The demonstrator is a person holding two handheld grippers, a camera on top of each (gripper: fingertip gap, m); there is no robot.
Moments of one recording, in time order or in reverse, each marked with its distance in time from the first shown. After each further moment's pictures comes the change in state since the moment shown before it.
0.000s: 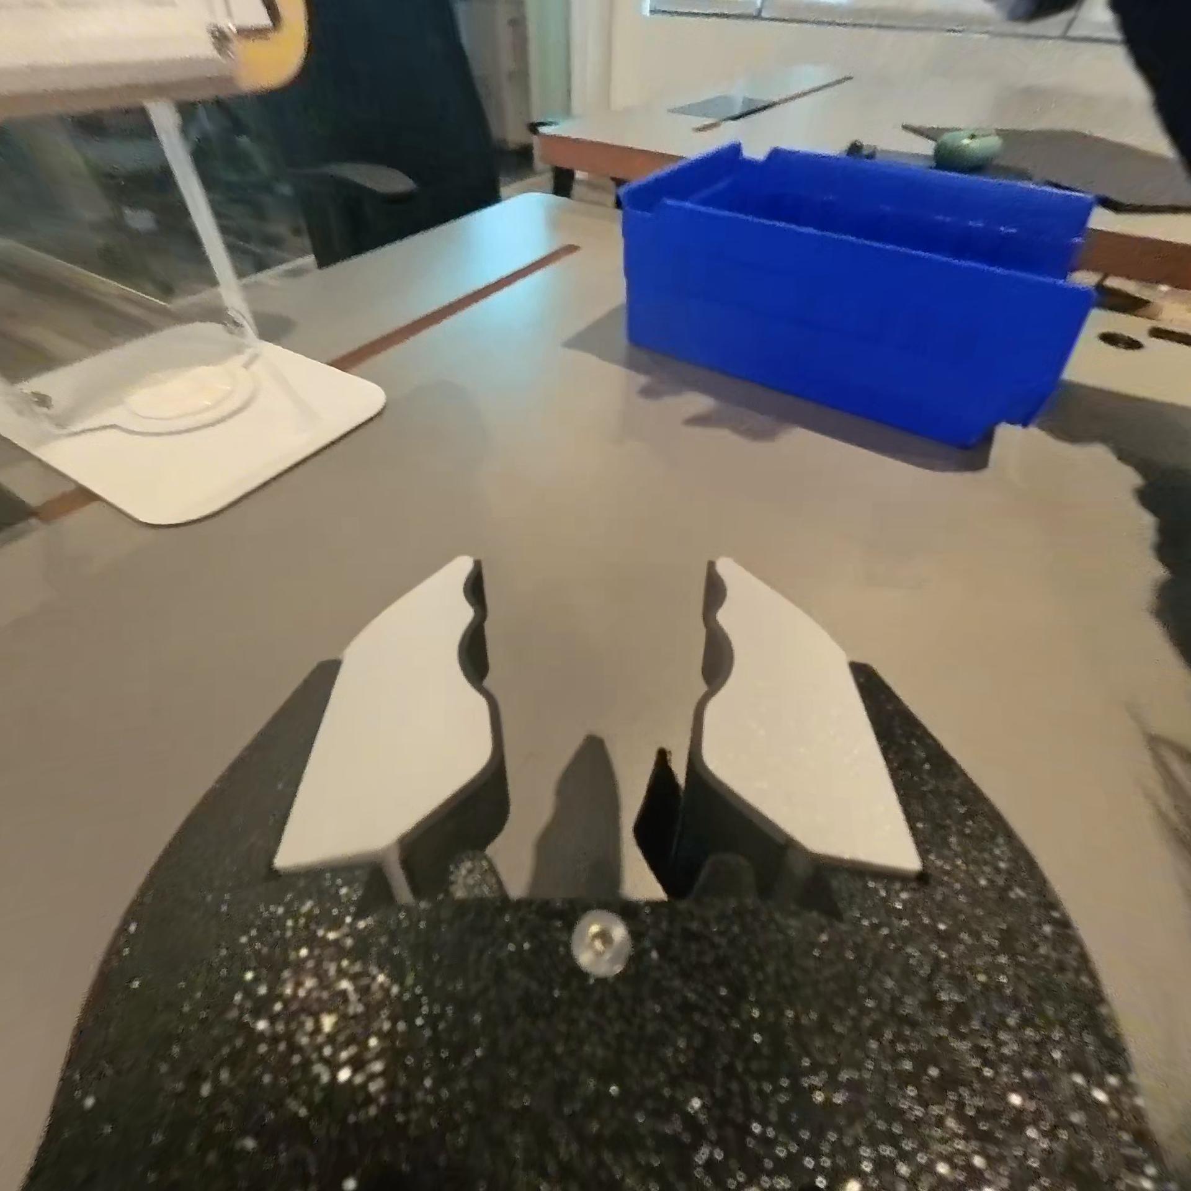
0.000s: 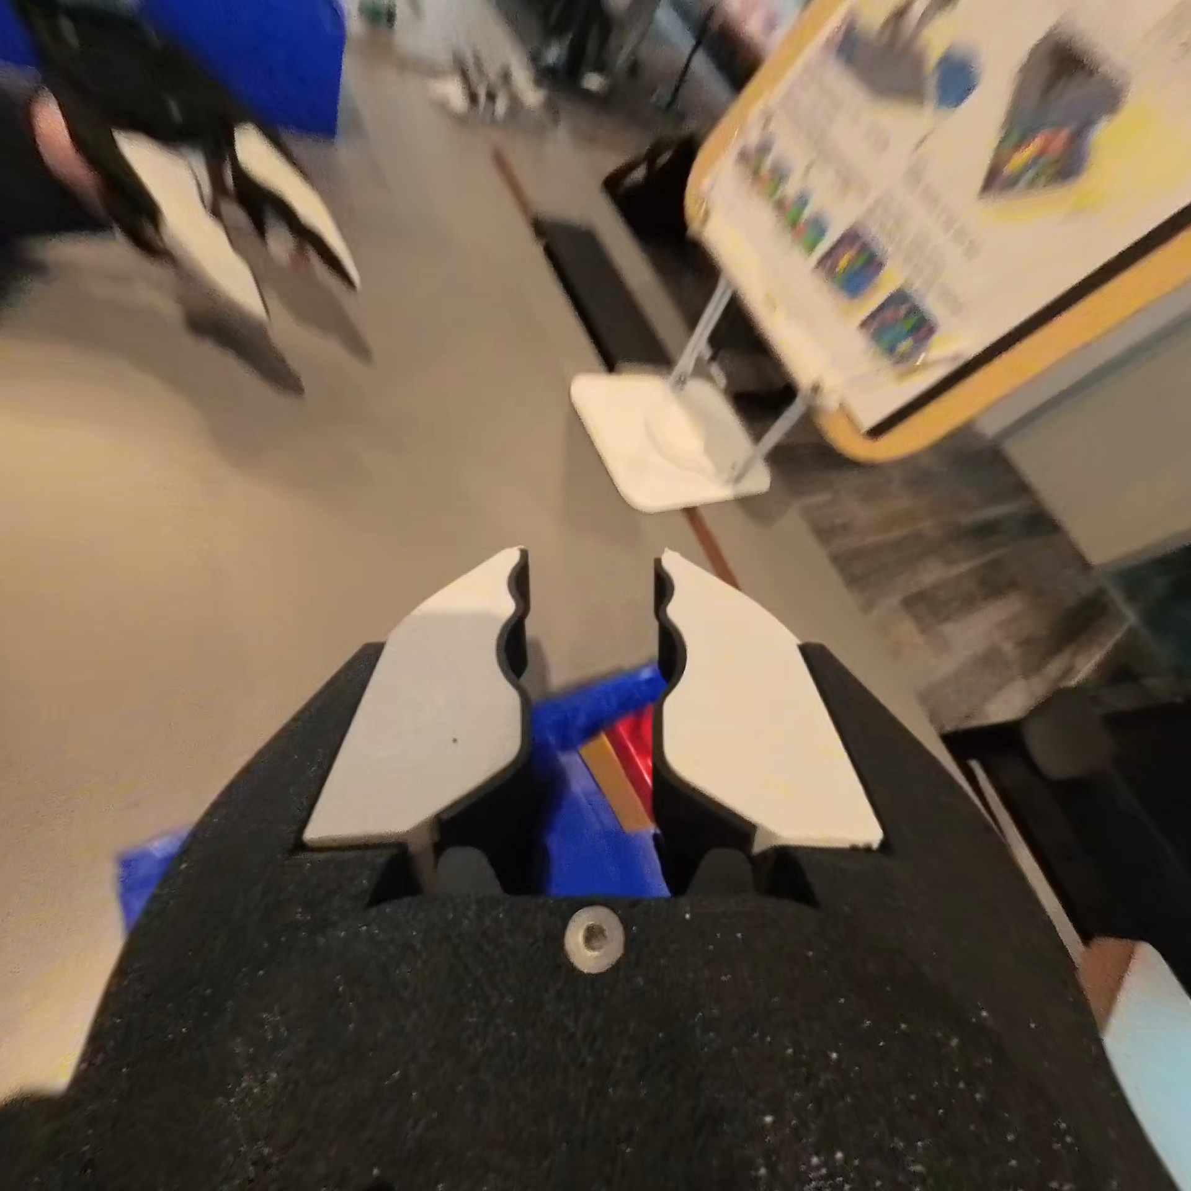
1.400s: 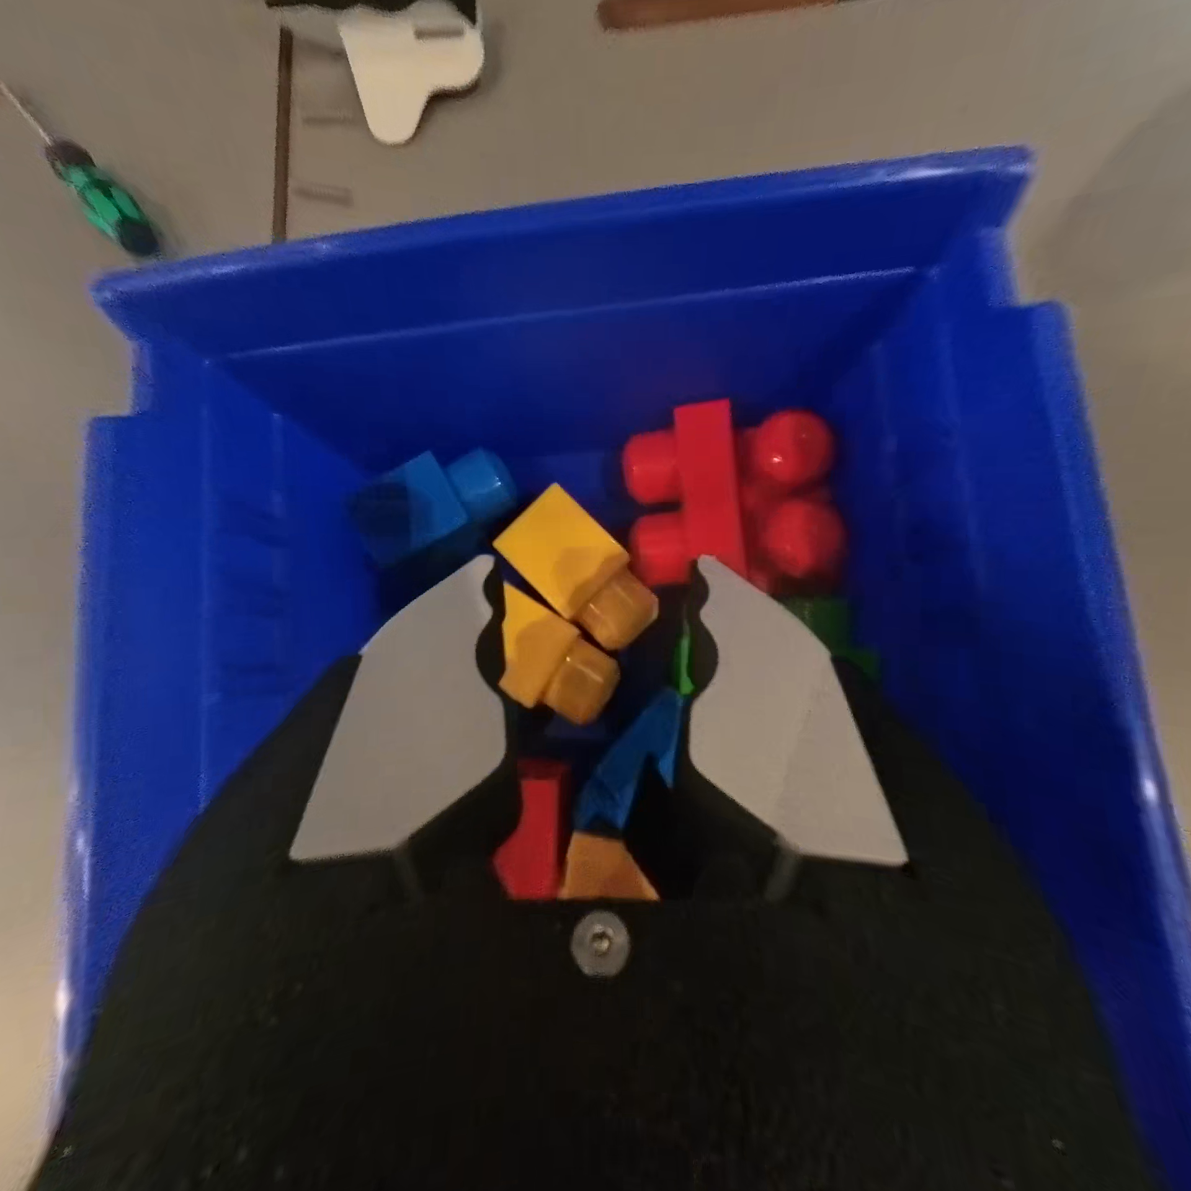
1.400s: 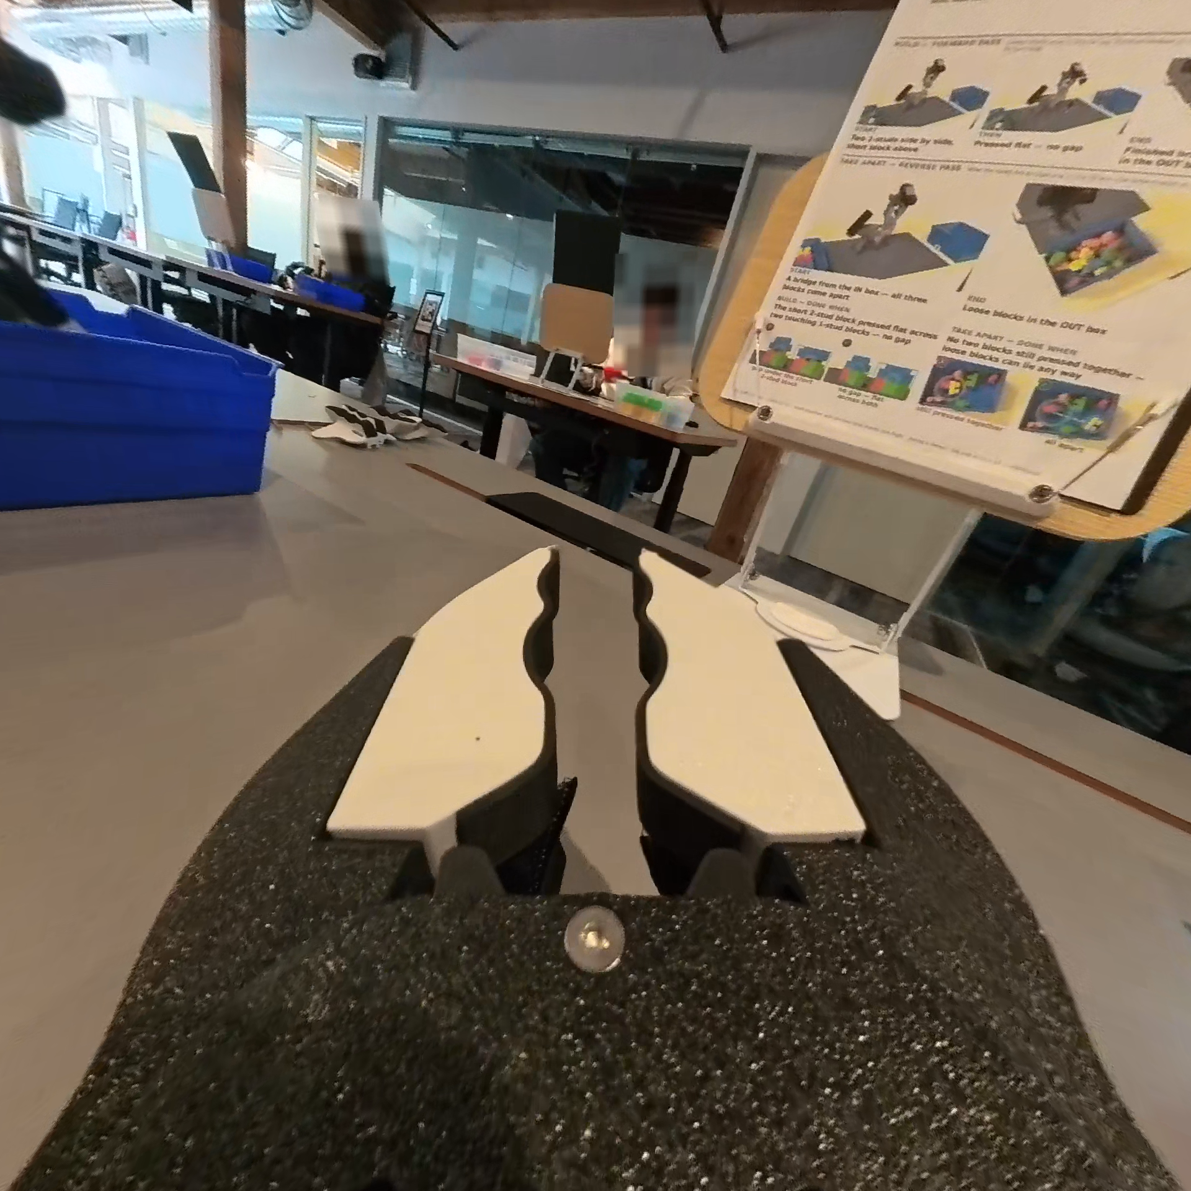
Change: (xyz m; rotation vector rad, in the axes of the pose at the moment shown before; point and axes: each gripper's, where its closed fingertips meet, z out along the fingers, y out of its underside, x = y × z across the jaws) left arm -0.269 0.130 -0.337 -0.552 -0.889 -0.481; right arm -0.162 -0.069 0.226 0.434 0.492 0.242
